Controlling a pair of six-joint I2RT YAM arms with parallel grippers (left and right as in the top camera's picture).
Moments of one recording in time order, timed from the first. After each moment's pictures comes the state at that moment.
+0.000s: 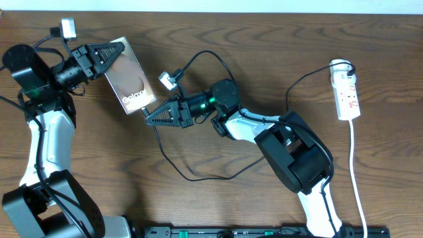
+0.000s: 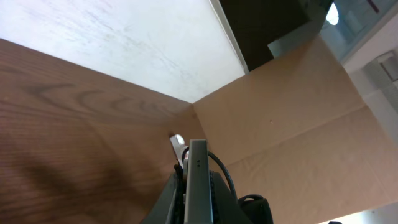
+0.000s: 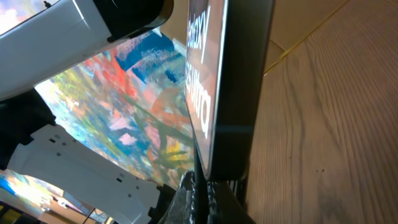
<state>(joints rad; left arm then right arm) 0.39 1.59 1.07 0.43 1.37 -0.93 0.70 2.22 1.27 1.33 -1.24 1.25</state>
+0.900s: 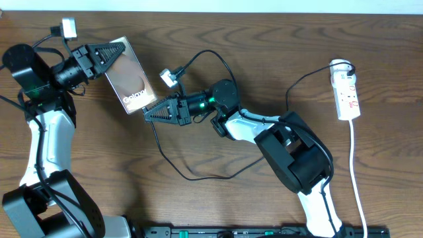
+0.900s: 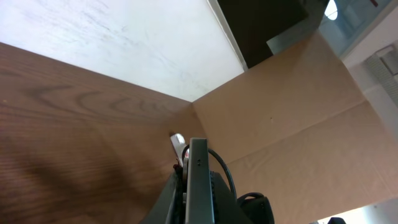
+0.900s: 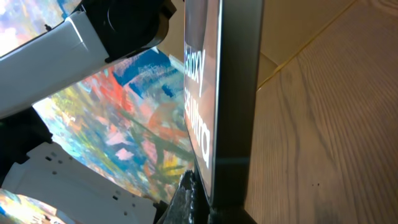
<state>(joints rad) 0.39 1.59 1.07 0.44 1.38 -0.91 0.70 2.22 1.27 1.33 -1.17 1.26</state>
